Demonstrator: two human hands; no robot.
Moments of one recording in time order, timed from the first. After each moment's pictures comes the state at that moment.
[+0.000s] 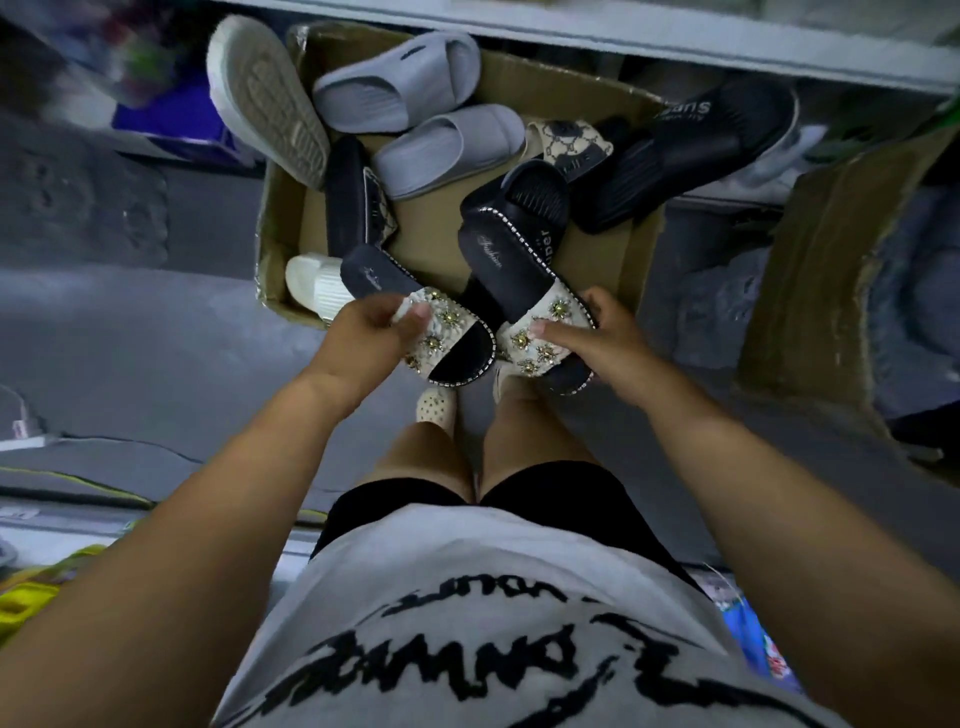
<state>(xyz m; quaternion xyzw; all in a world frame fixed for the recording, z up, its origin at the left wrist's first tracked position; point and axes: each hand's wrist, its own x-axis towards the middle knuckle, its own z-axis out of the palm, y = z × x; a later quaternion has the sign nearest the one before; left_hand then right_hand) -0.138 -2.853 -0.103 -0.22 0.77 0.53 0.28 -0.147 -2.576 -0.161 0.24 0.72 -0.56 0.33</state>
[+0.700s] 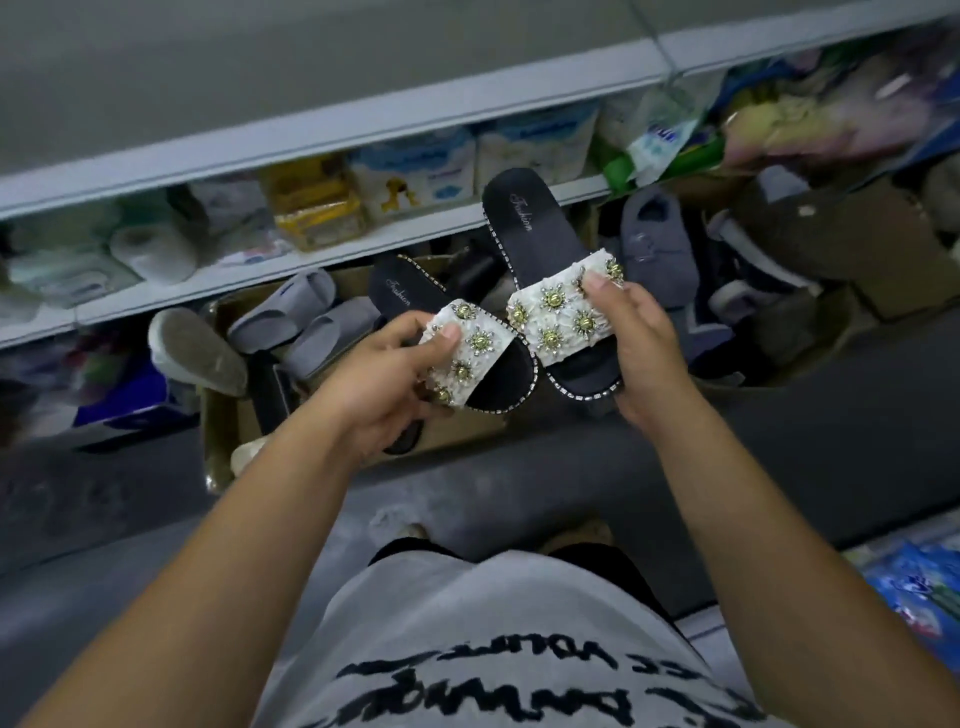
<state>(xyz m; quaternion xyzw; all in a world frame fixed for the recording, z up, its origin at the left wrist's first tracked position) -0.109 -2.694 0.094 -0.06 0.62 0.68 0.39 -0.038 -2.472 0.083 0.30 0.55 -0.77 -0.08</state>
